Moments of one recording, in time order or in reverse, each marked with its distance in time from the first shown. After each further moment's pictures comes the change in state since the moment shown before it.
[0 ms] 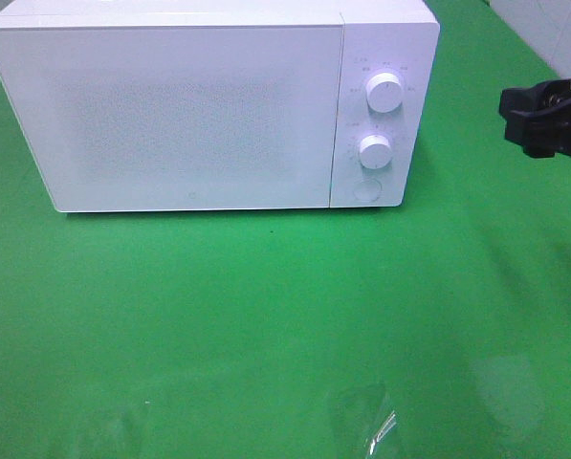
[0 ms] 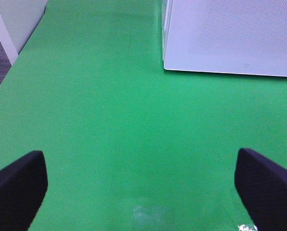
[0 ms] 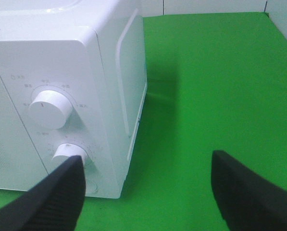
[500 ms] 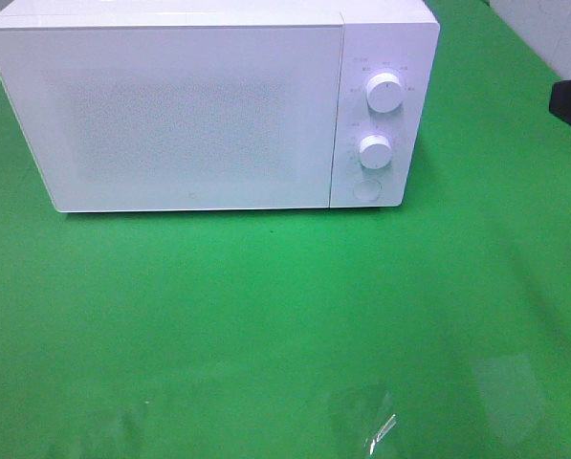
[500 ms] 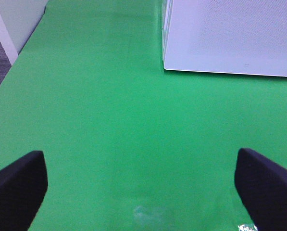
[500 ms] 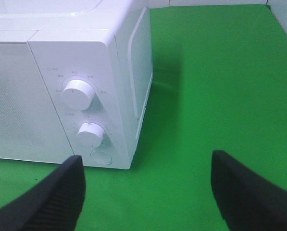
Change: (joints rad) left arm 0.000 0.000 0.000 0.000 0.000 0.000; right arm 0.000 -0.316 -0.026 0.000 0.396 0.000
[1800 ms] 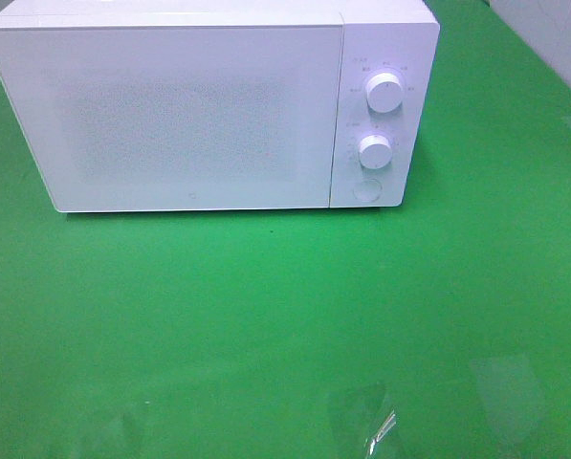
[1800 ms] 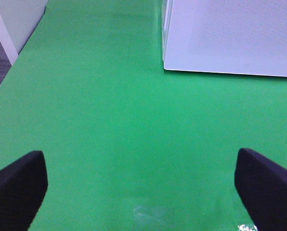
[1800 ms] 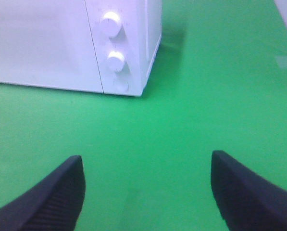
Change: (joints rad) left arm 0.000 0.000 0.000 0.000 0.000 0.000; right arm 0.000 -0.890 -0.033 -0.001 0.942 -0.006
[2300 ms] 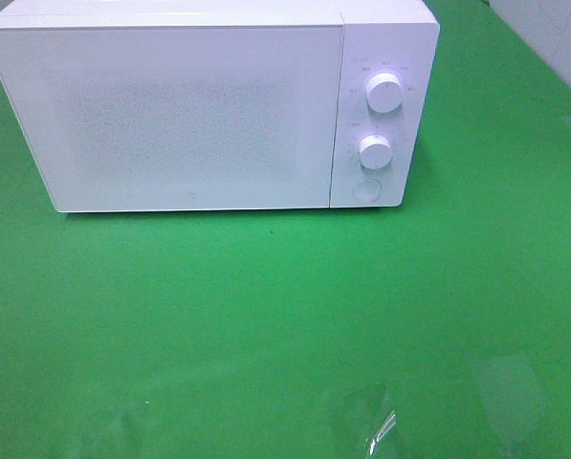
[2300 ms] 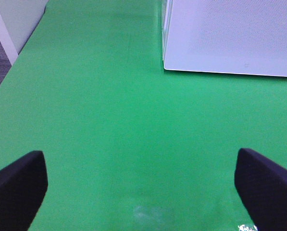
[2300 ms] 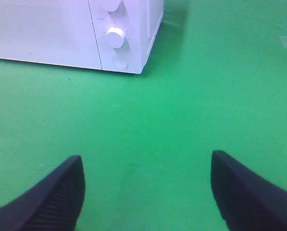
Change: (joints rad) left arm 0.000 0.000 0.000 0.000 0.000 0.000; right arm 0.000 -0.006 0.018 0.001 0.076 -0.019
